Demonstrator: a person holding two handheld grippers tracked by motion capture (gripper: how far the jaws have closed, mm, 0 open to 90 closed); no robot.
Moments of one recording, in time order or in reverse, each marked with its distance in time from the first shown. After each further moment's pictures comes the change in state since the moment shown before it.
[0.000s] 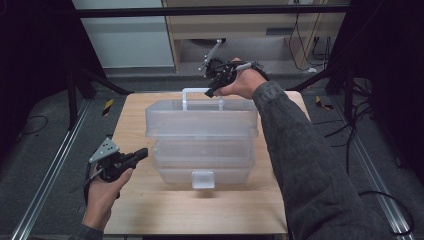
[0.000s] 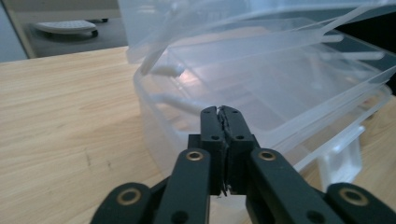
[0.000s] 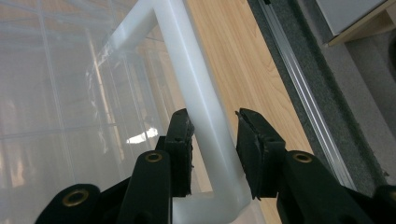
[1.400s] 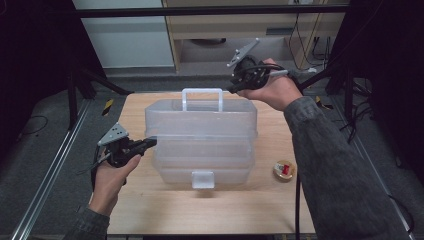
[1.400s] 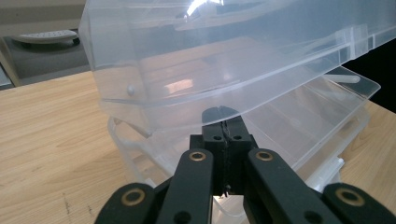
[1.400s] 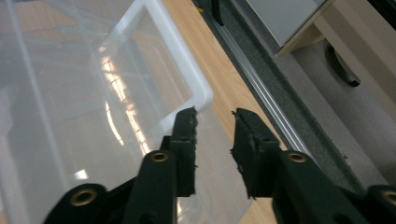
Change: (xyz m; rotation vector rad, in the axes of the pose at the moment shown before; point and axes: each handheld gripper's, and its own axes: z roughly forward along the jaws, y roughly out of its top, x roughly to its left) left arm -0.009 0.039 0.019 0.009 -0.051 0.043; right arm 0.023 -0.049 -0.077 -0.131 -0.168 0.086
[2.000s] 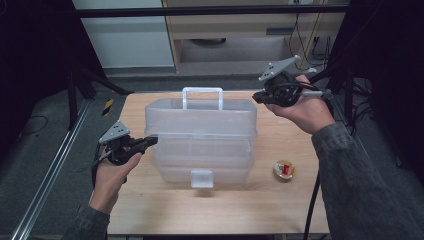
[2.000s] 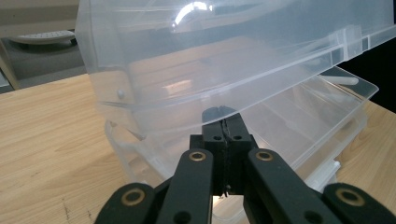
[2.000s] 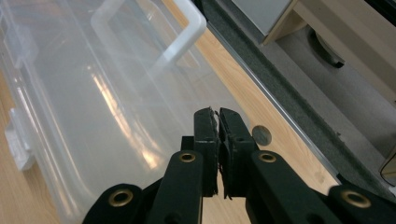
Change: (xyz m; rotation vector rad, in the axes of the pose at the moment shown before) left arm 0.000 0.005 0.002 0.006 -0.009 0.008; right arm 0.013 -0.063 -0.047 -0.020 -0.063 0.091
